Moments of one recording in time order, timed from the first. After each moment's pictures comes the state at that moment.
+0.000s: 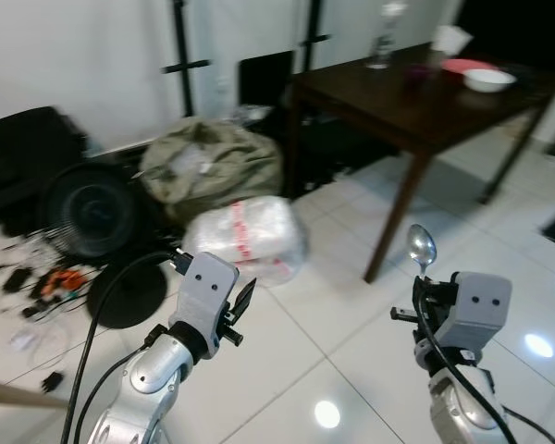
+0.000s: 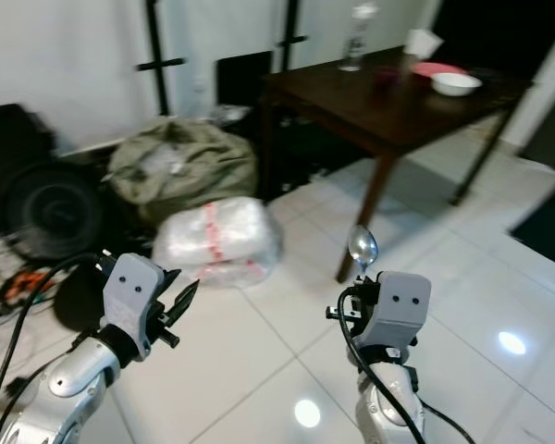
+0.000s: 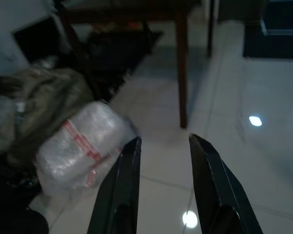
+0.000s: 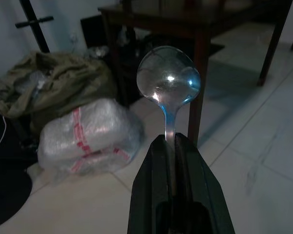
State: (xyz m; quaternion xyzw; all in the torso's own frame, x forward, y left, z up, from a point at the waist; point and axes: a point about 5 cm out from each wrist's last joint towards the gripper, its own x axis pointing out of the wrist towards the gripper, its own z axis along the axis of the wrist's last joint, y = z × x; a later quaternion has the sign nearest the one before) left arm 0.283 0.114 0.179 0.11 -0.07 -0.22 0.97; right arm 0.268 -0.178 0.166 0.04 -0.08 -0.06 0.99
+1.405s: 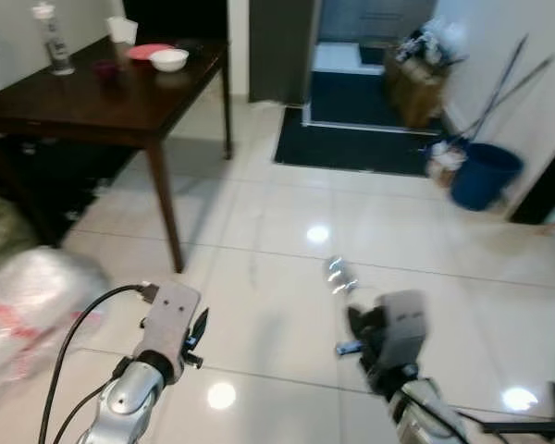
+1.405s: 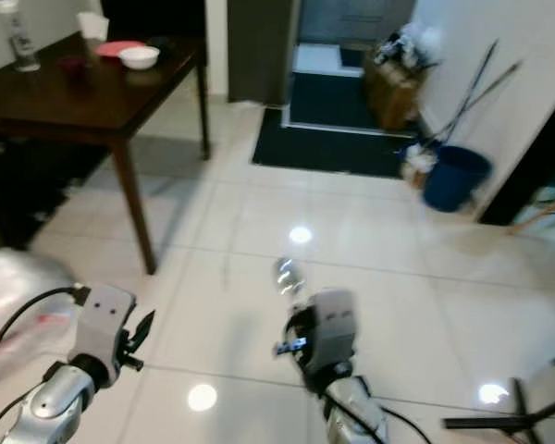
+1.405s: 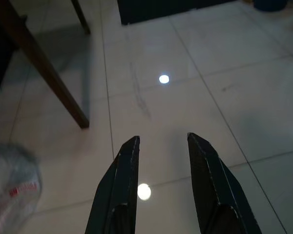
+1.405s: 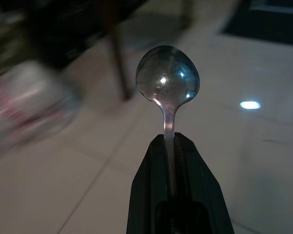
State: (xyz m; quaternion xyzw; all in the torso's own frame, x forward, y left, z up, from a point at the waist) left arm 0.280 0.167 0.107 0.11 0.05 -0.09 0.99; right arm 0.261 -0.109 0.101 0.01 0.05 0.23 0.97
